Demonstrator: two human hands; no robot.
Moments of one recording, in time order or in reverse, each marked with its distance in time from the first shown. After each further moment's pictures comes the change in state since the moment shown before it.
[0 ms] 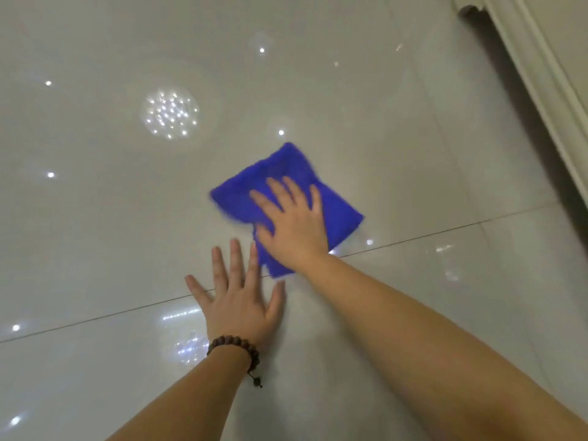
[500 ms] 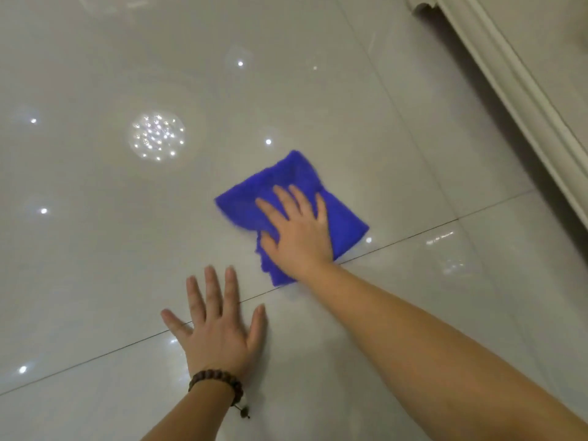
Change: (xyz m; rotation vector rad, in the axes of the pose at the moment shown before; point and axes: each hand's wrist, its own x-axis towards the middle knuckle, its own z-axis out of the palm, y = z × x) left_hand 0.000 0.000 0.006 0.051 0.012 -0.028; right_hand -0.005 0.047 -0.006 0.032 0.063 0.118
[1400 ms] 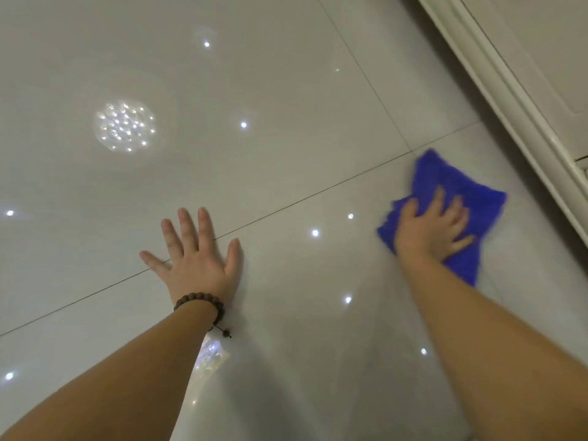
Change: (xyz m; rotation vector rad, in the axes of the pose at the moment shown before) left_hand -0.008 0.005 -0.006 -0.031 0.058 0.036; right_hand -0.166 0.145 -0.041 0.038 0.211 1.137
